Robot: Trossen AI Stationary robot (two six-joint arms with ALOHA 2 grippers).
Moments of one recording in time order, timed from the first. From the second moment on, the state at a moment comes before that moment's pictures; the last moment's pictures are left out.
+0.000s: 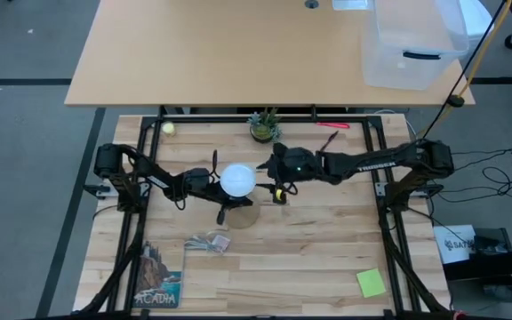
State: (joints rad) left arm 0.09 1.76 0.41 1.17 0.35 0.03; right arm -0.09 1.56 1.00 0.11 0.03 -0.15
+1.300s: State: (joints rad) left arm 0.09 1.76 0.42 1.19 0.15 -0.01; right arm 0.15 1.77 0.89 1.01 0.45 0.00
